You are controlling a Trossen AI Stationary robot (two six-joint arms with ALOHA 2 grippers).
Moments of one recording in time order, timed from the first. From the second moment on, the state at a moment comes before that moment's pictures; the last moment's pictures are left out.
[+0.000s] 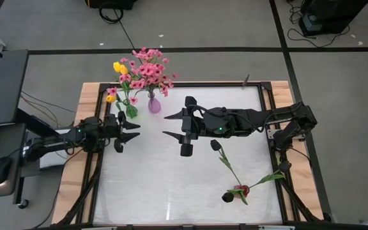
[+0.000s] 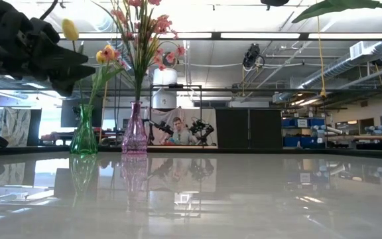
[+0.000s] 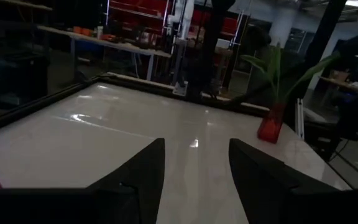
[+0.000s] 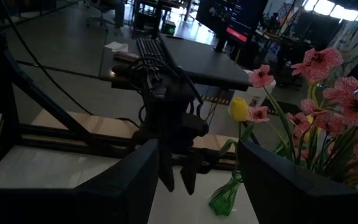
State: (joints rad) left arm 0.21 0.03 0.01 0.03 0.14 -0.22; right arm 0.19 1.70 1.76 -0.26 0.34 -0.18
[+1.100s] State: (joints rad) left arm 0.20 0.03 0.01 0.03 0.13 -0.27; right arm 0.19 1.70 1.76 -0.26 0.34 -0.18
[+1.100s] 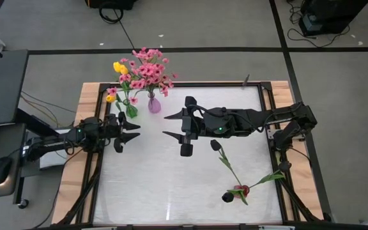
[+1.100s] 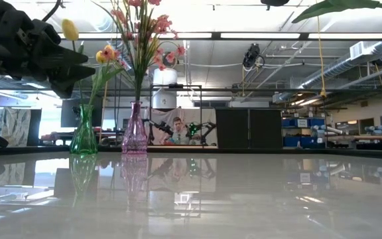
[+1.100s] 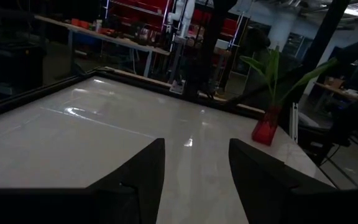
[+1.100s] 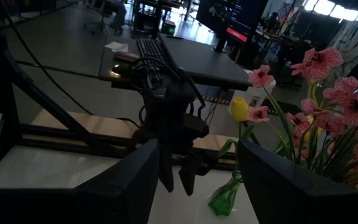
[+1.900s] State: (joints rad) left arm 0.20 0.03 0.01 0.03 0.14 -0.27; right arm -0.04 1.65 1.74 -0.13 -0.23 0.03
